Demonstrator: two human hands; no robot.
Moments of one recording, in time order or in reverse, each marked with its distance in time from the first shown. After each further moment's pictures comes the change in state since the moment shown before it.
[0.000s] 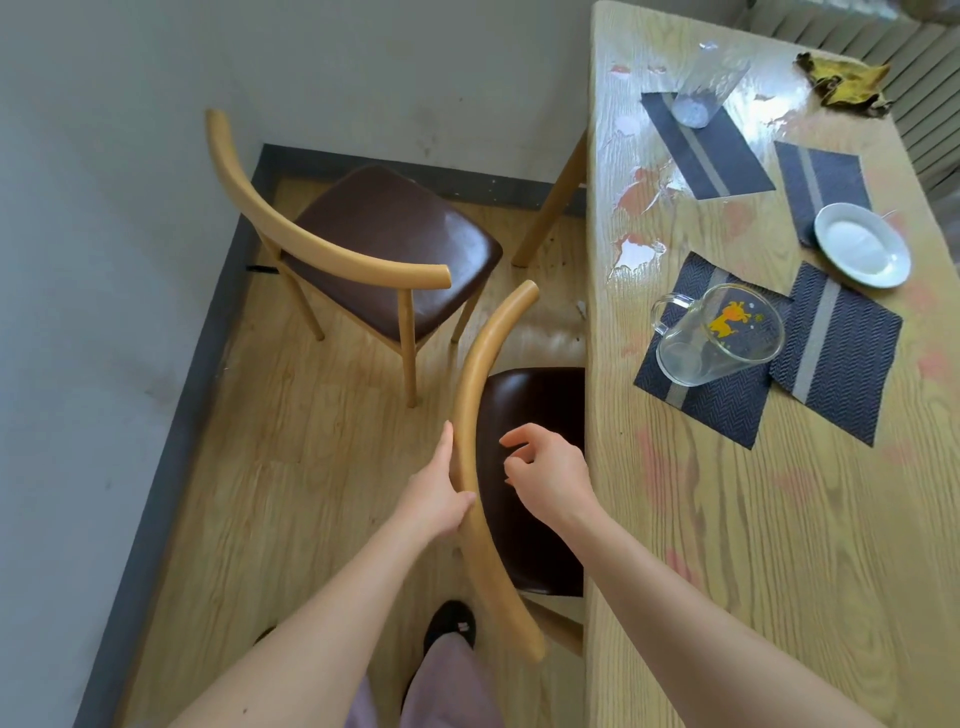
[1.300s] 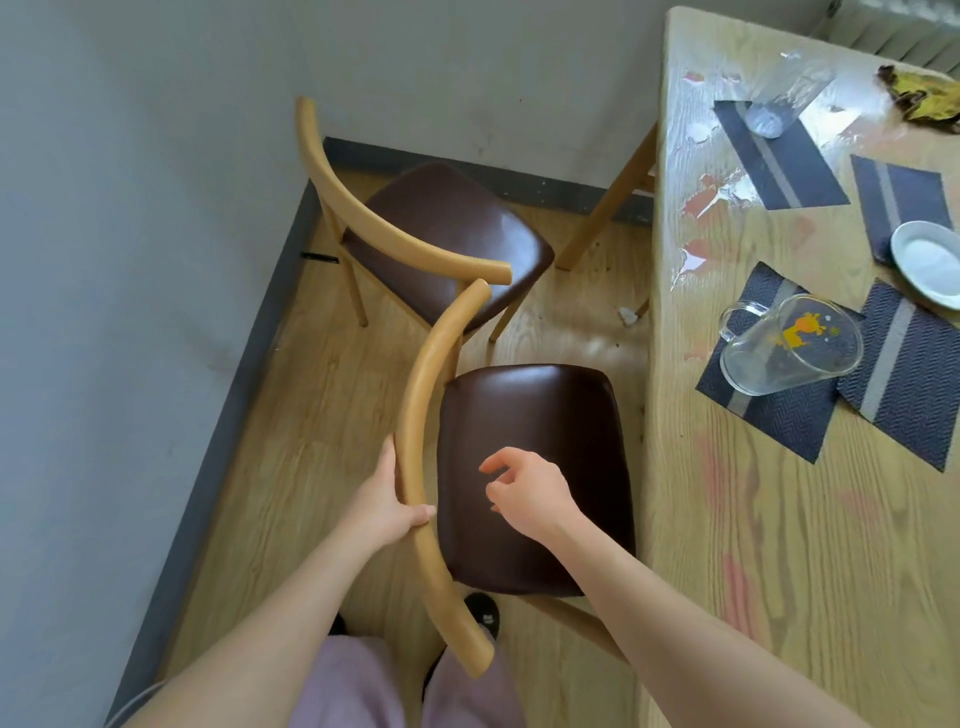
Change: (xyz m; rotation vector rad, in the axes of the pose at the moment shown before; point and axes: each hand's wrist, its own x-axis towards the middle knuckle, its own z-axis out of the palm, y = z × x) left_hand -0.017 -0.100 -0.064 -0.078 0.105 -0.079; right_hand -0.020 -0.031 0.064 -0.135 -0.228 -0.050
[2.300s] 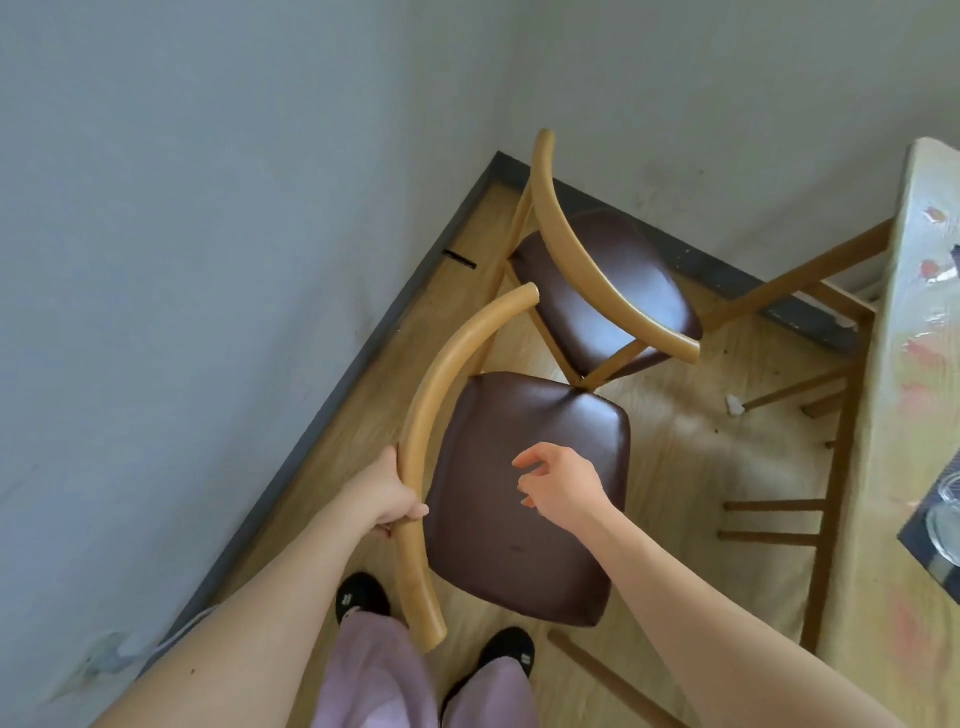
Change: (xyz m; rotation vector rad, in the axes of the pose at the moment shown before) left_hand -0.005 -0.126 -0.162 -0.134 0.013 -0.292; right_hand 0.022 -0.167 0.090 -0.181 -0.116 -0.107
